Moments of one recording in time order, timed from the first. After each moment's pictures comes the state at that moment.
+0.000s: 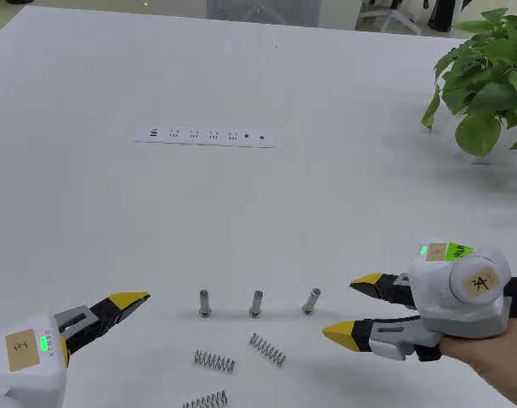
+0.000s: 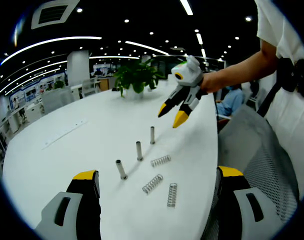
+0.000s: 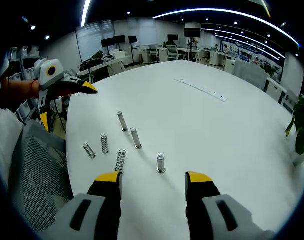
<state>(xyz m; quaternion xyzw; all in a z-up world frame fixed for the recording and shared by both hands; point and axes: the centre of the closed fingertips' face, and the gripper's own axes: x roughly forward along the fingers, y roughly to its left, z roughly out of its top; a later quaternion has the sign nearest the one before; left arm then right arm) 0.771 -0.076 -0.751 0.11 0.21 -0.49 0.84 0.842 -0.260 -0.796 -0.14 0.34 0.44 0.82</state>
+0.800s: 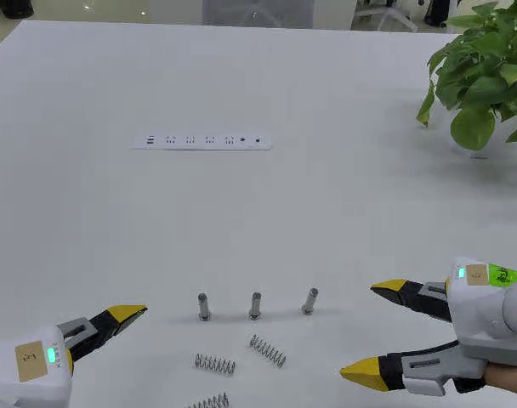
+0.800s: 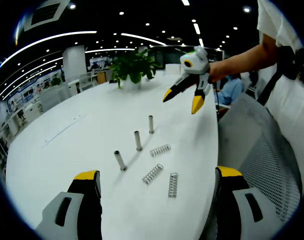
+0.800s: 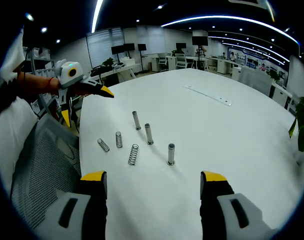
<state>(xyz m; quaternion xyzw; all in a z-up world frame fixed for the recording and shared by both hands) 0.767 -0.071 -0.766 0.15 0.24 -0.49 0.82 0.810 -0.271 -0.781 -0.12 0.31 0.48 0.81</state>
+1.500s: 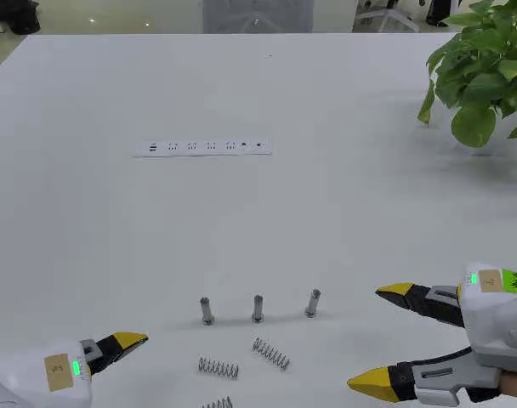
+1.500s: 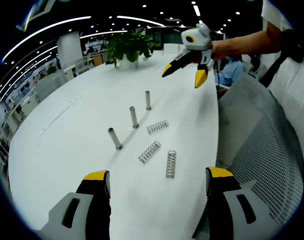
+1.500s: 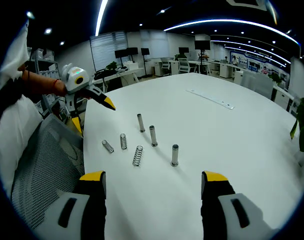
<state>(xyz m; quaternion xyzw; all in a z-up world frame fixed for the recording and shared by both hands) 0.753 -0.057 -0.800 0.19 0.33 -0.48 0.79 0.804 -0.271 -0.778 -0.11 0.29 0.49 0.81</state>
